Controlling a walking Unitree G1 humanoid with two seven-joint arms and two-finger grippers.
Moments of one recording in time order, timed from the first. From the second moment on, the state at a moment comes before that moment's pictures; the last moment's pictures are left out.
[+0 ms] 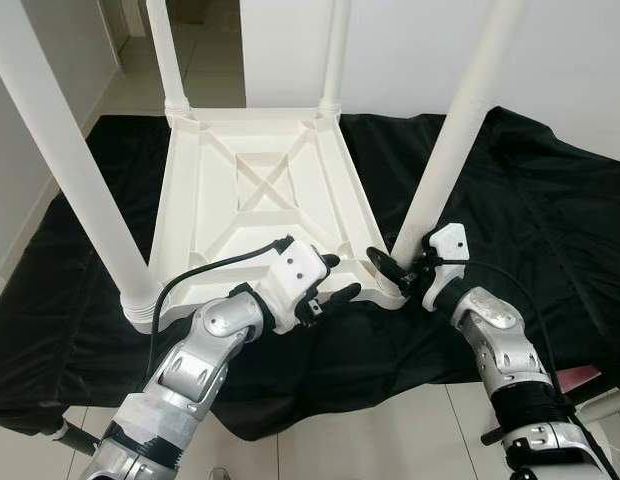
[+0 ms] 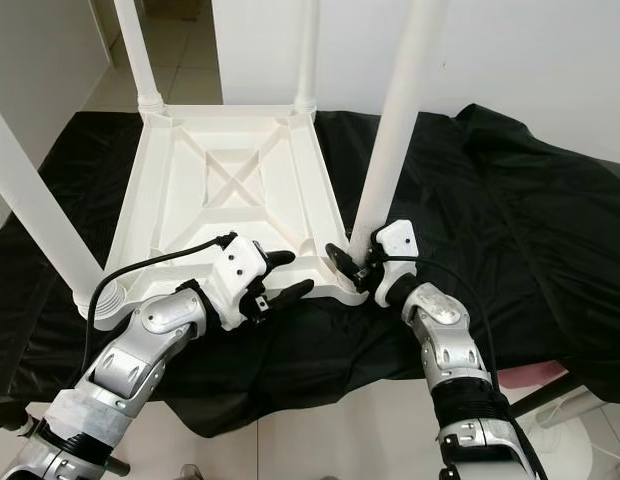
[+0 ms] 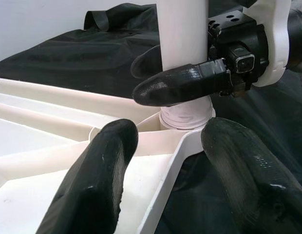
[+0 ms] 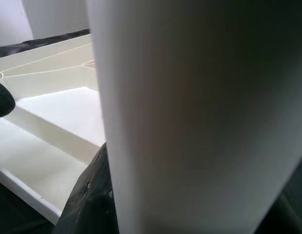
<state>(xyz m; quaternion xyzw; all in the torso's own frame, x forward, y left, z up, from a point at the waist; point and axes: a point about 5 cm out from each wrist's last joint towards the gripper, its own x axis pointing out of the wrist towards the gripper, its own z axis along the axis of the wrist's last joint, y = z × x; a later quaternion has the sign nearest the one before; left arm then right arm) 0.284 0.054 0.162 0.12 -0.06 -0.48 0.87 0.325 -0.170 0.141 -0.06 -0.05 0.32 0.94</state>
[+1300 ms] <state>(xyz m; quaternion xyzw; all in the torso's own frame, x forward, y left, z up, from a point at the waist) 0.282 0.055 0.161 0.11 -0.06 -0.48 0.87 0.312 -0.133 0.141 0.03 -0.08 0.05 1.00</state>
